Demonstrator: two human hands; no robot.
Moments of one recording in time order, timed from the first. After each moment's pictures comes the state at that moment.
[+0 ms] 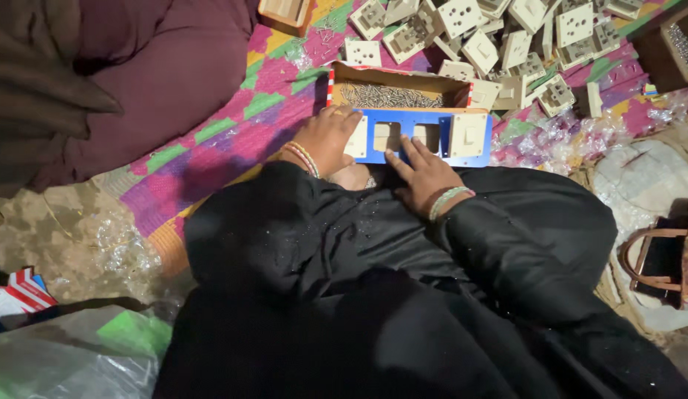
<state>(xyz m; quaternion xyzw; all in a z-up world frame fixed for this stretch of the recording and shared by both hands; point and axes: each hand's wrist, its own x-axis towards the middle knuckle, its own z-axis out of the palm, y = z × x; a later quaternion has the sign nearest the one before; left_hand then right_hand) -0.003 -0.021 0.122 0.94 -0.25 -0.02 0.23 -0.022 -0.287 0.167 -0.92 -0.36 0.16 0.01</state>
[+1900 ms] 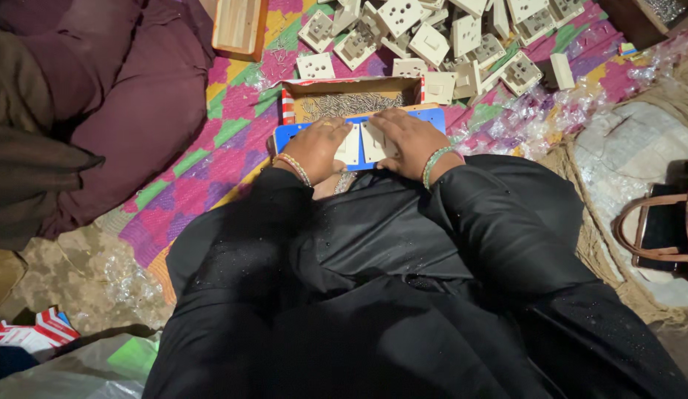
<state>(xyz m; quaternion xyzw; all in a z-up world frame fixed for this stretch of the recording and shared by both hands) 0.020 -0.083 0.138 0.92 -0.30 -0.06 0.23 0.042 -0.346 0.154 -0.90 -0.36 0.07 0.22</state>
